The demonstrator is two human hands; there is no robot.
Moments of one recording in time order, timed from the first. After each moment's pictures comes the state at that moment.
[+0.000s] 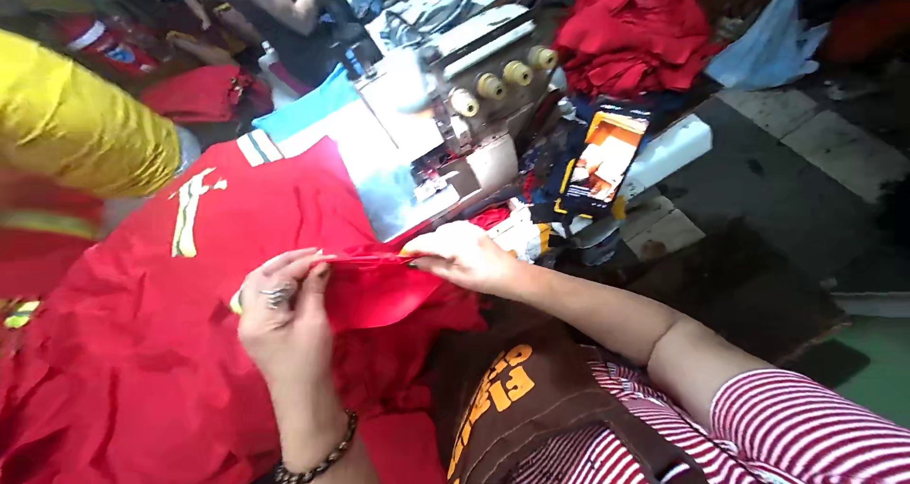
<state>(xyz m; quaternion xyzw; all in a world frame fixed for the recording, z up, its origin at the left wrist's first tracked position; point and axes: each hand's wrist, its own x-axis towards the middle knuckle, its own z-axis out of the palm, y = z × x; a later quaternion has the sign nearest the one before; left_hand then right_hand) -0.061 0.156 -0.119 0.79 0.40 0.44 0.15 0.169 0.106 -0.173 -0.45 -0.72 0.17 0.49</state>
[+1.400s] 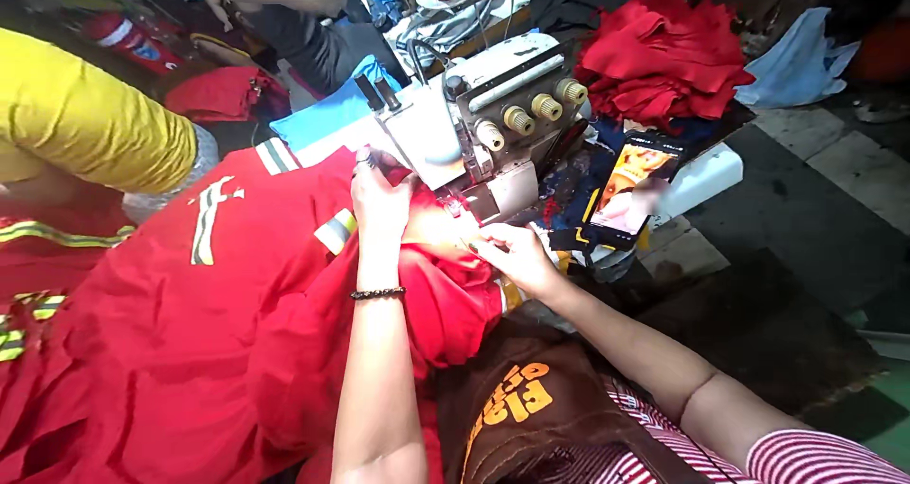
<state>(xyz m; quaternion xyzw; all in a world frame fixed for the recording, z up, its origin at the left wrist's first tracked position) 0.050 0.252 -0.137 0.80 0.48 0.33 0.17 0.208 0.107 -0.197 -0.58 -0.49 0.36 0.54</state>
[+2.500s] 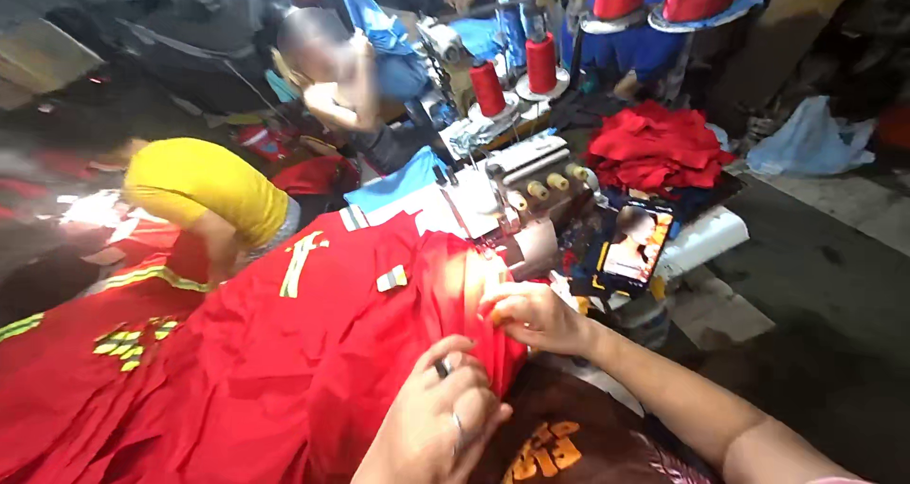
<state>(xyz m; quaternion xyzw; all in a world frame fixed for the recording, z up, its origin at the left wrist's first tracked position) -0.022 0.089 -0.059 0.94 0.07 0.30 0.16 0.210 0.092 -0.163 -0.29 -0.77 0.13 0.56</state>
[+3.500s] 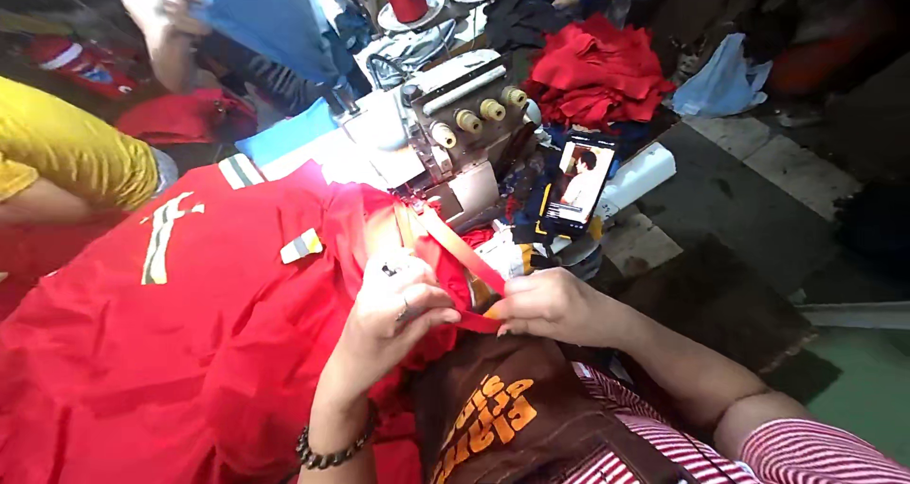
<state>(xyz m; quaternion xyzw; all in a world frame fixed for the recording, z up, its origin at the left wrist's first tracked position) 0.015 0.145 -0.112 0.90 0.06 0.28 0.33 0.253 -0.002 -0.146 -0.40 -0.78 0.21 0.44</state>
